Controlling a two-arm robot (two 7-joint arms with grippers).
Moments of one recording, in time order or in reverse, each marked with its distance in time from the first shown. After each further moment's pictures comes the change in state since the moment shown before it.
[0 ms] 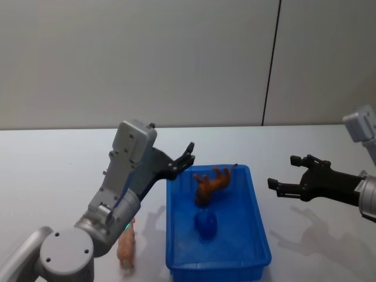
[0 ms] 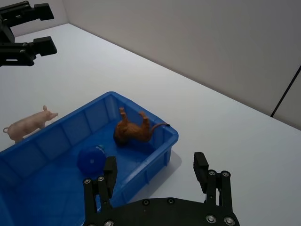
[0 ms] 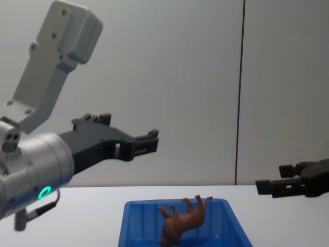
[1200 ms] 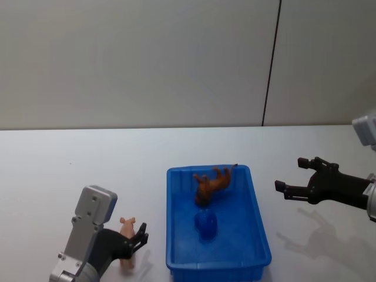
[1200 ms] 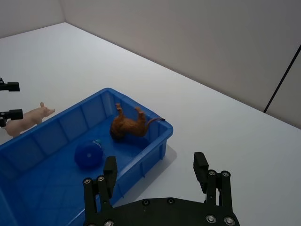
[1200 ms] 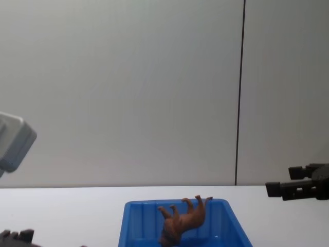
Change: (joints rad) left arm 0.266 0.161 -0.026 -0.137 -0.196 0.208 0.207; right arm -0.027 0.028 0.014 -0.019 0.015 -0.010 -0.006
